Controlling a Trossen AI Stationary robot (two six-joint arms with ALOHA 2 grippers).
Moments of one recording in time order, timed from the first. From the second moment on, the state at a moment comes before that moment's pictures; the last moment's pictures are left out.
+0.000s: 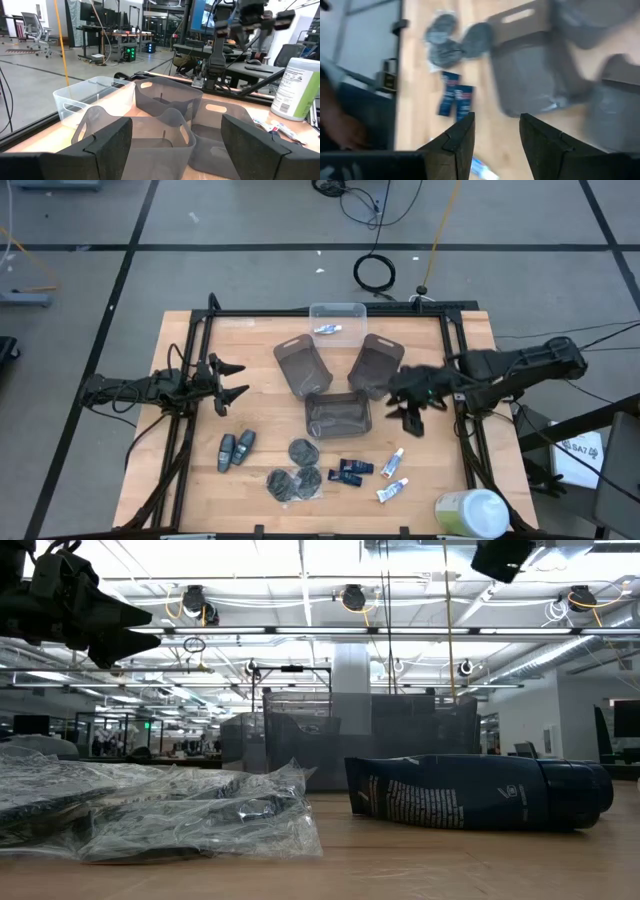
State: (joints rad) left arm -0.09 0.01 0.05 -0.03 -0.34 -0.11; right arm 0.23 1.12 1.12 -0.82 -0.05 0.45
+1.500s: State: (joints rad) left arm -0.09 0.01 0.05 -0.03 -0.34 -0.11; right arm 0.52 1.34 0.44 -0.03 -0.04 0.33
